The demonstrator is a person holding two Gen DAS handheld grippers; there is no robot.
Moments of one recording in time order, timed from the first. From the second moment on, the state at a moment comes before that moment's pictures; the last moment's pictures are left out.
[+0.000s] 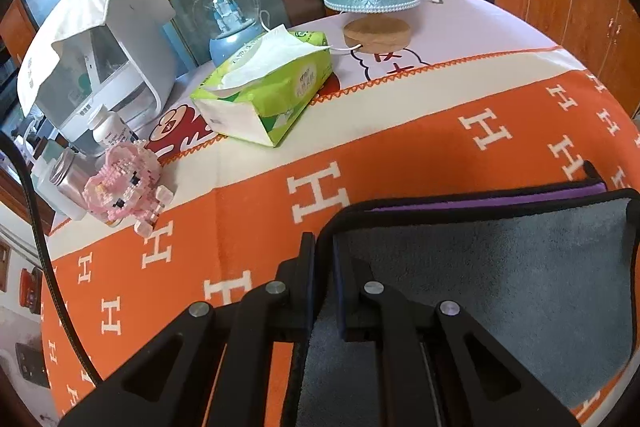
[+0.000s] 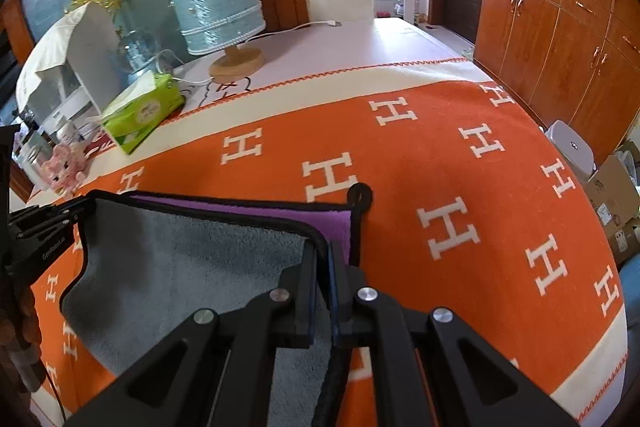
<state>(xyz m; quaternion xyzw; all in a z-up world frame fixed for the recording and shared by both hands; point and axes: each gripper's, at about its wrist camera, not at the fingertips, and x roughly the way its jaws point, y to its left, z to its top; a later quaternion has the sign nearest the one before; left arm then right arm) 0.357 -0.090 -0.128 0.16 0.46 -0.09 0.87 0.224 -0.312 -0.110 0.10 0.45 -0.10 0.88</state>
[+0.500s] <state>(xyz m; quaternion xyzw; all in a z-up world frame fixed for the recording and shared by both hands) 0.376 -0.096 -0.152 0.15 0.47 -0.07 0.87 0.250 -0.312 -0.133 0.08 0.47 -0.12 0.87</state>
